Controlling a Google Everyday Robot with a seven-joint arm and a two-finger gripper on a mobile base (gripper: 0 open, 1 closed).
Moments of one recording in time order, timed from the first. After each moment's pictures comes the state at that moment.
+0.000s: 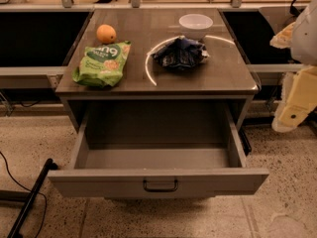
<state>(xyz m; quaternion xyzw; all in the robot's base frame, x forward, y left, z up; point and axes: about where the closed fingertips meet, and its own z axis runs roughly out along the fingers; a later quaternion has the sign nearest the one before) 0.438 -0.217 0.976 -0.60 0.78 -0.03 0.16</state>
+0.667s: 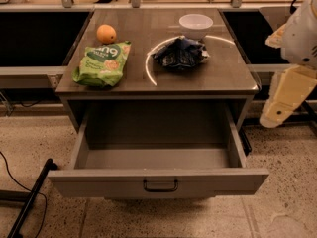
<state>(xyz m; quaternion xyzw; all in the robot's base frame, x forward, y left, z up) 0.452 -0.211 0.969 -0.59 0.79 -0.04 0.17</state>
